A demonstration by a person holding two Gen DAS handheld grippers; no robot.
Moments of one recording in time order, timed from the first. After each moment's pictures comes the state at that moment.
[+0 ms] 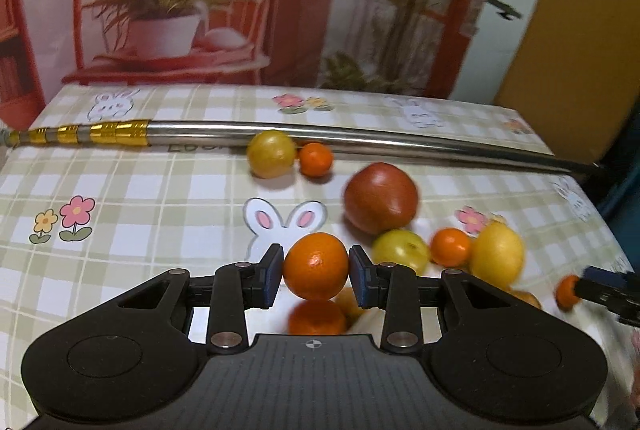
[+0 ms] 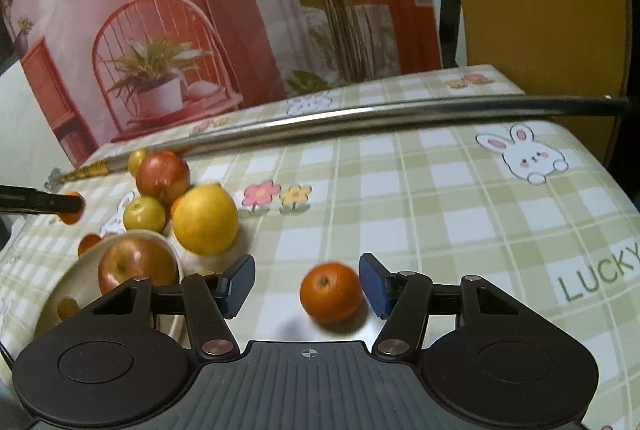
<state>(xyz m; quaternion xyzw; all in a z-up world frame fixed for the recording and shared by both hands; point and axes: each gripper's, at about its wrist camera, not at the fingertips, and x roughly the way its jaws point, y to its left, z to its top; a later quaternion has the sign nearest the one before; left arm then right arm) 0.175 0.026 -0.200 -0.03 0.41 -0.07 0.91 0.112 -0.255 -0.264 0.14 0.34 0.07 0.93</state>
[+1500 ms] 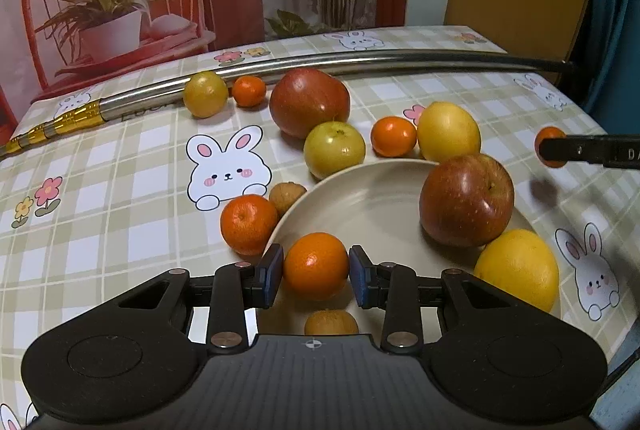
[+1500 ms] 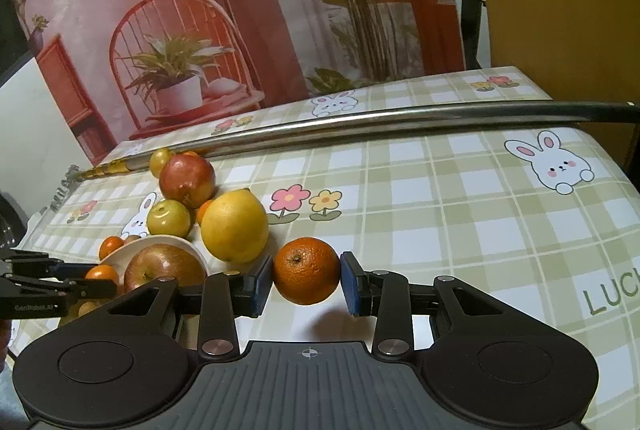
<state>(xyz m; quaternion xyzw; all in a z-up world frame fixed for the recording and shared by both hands) 0.126 -0.019 -0.235 0.07 0.44 -0.11 0.89 0.123 -0.245 -0.253 0.14 0.35 0.10 0.92</state>
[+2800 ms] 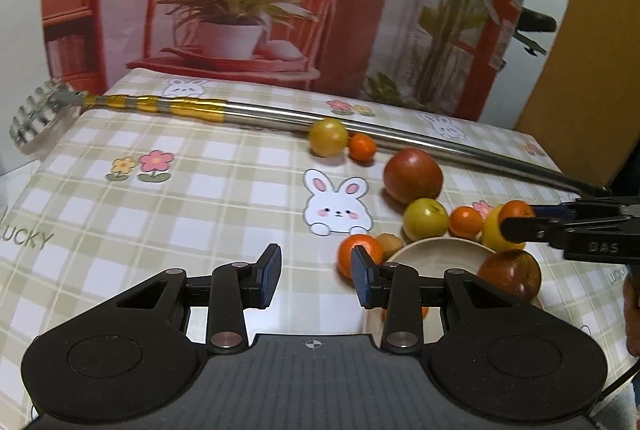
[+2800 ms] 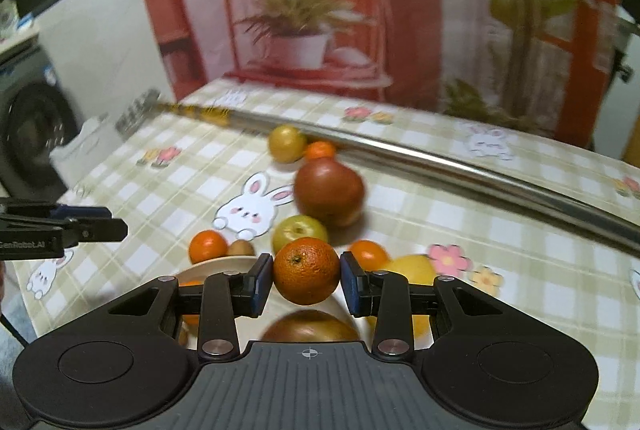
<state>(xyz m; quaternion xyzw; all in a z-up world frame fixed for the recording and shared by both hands) 0.095 0.056 -0.187 -0.07 0.38 0.01 0.92 0.185 -0.112 -0.205 0.00 0.38 0.24 0.89</state>
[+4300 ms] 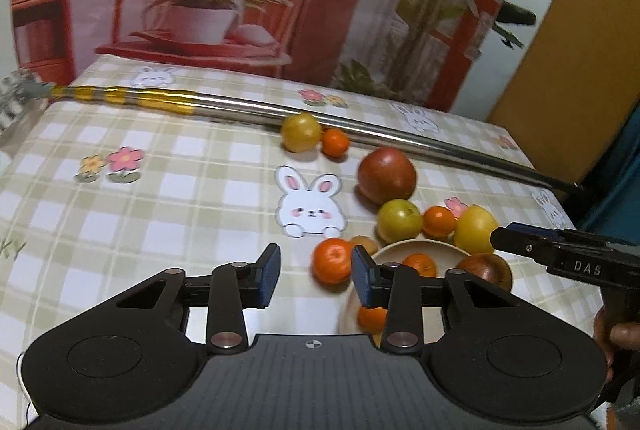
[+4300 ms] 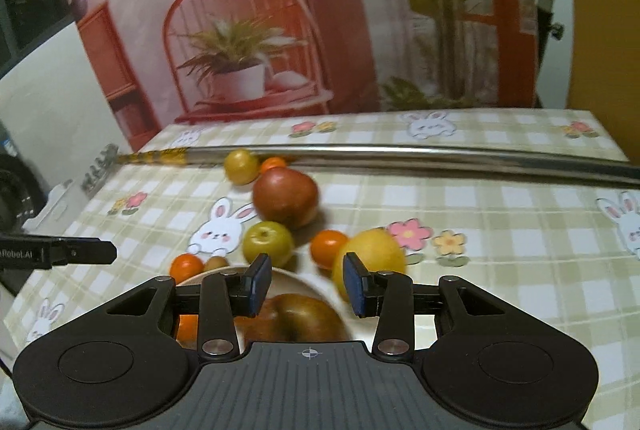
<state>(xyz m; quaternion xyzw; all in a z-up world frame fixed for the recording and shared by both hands) 0.117 0.059 -0.180 -0.08 0.41 -0.05 0.91 0.153 -0.147 -0.212 0.10 0.34 0.15 0.92</state>
